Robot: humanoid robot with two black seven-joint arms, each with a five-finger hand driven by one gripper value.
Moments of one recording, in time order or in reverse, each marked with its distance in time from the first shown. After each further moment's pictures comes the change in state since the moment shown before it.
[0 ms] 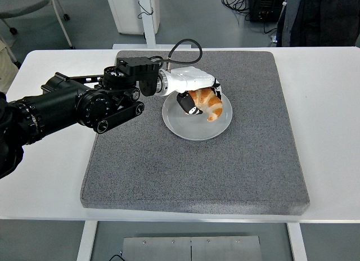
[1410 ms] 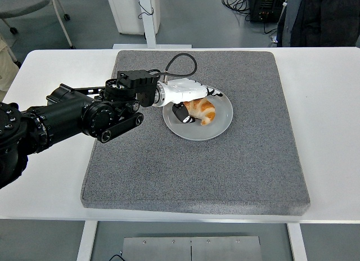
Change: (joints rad) left arm 0.036 -0.027 0.062 0.053 -0.017 0.022 0.000; right arm 0.000 0.000 0.000 0.000 0.000 0.000 0.000
